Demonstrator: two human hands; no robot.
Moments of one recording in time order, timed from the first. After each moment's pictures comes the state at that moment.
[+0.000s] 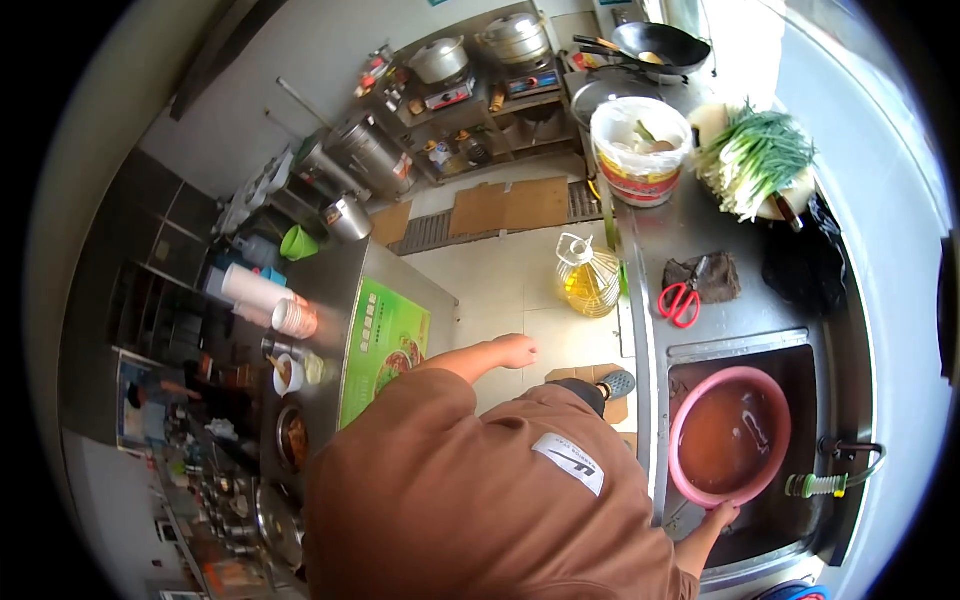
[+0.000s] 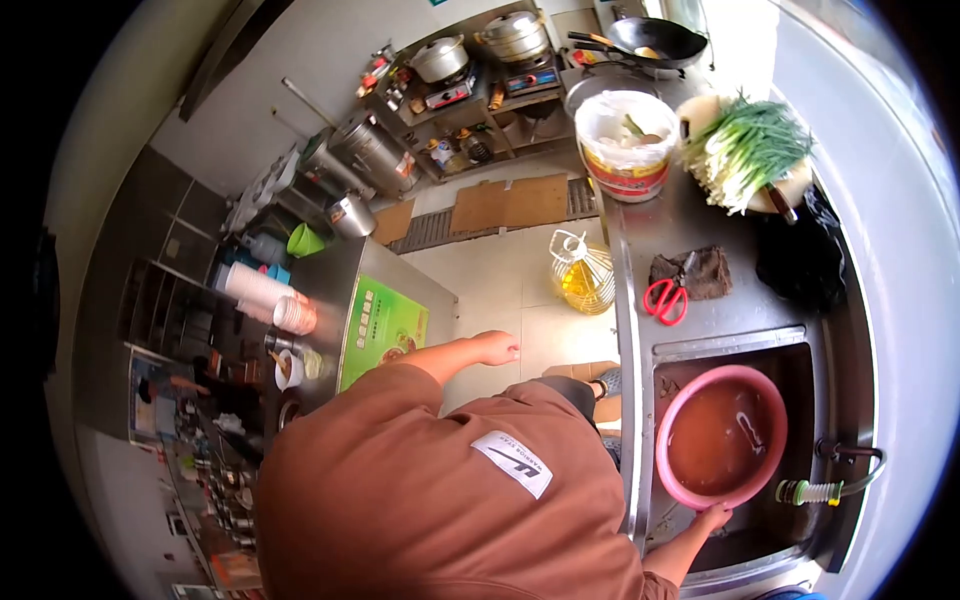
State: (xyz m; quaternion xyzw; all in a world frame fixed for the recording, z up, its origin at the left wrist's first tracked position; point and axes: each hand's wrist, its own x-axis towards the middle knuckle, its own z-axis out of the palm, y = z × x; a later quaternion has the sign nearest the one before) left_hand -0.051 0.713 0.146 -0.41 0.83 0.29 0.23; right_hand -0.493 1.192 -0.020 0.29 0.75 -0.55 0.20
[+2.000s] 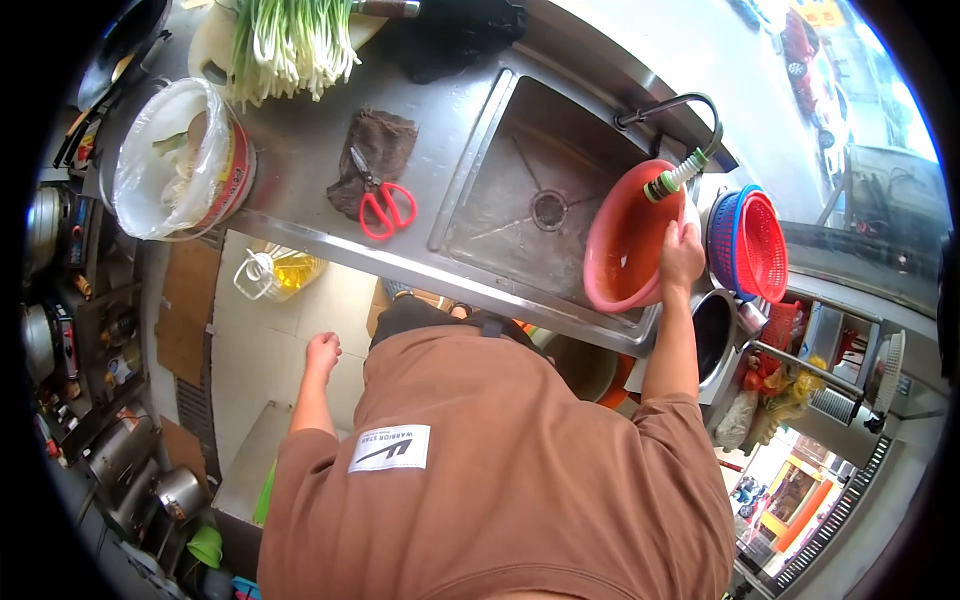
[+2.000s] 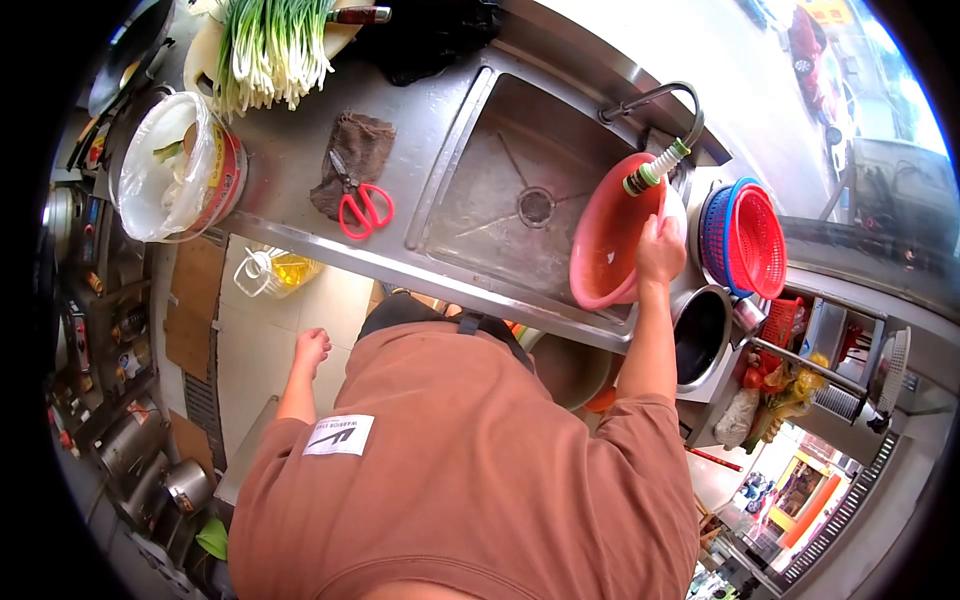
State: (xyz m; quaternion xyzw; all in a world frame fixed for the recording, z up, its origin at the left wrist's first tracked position) left_hand -0.110 0.571 -0.010 -0.51 0.61 0.55 0.25; right_hand -0.456 1.119 0.259 0.10 0.98 0.00 -0.16
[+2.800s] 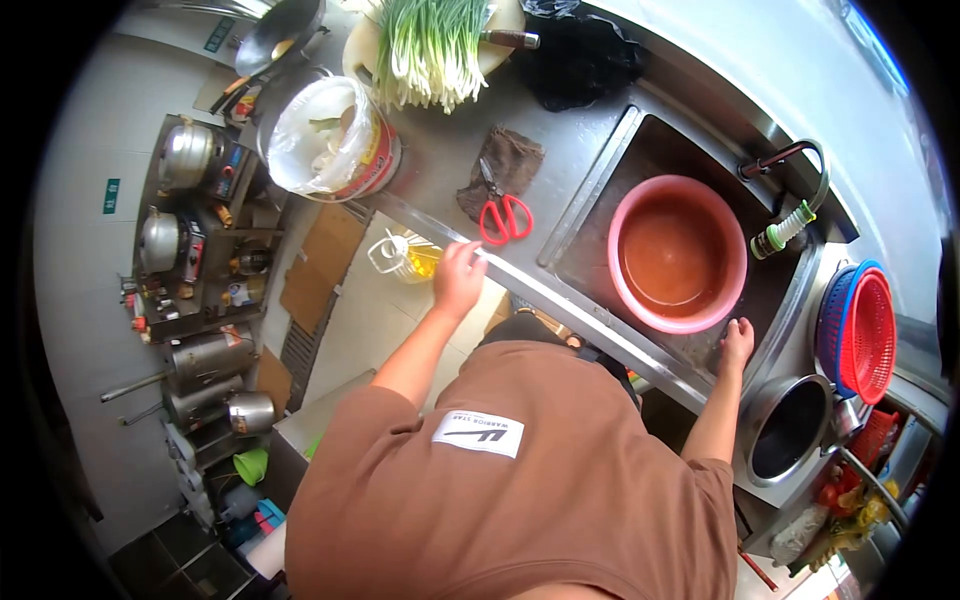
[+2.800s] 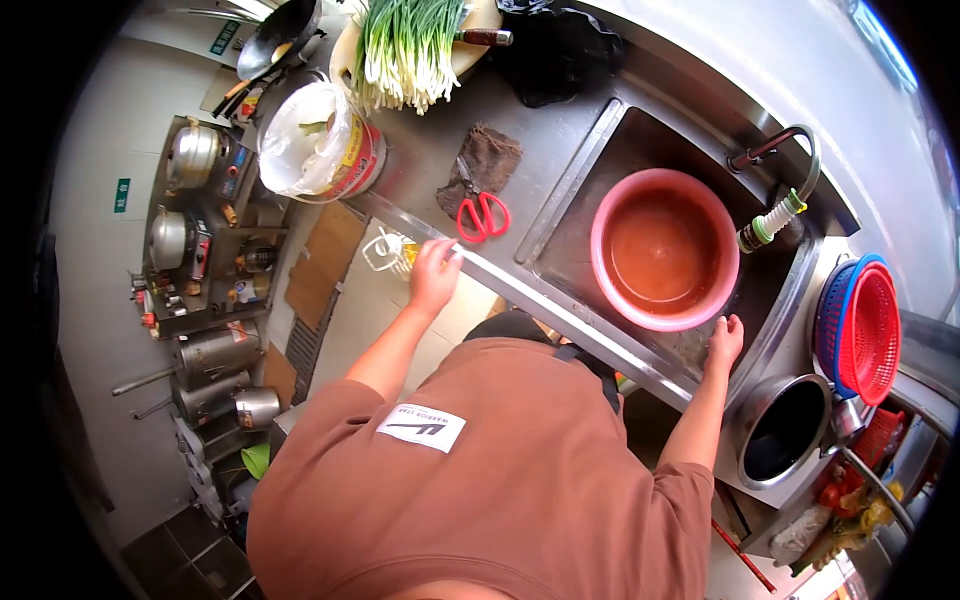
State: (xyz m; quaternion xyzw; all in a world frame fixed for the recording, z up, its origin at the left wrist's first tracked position) left_hand -0.283 0.661 0.158 -0.19 0.91 0.34 -0.12; right_hand -0.406 1.199 0.094 0.34 0.82 -0.46 0.06
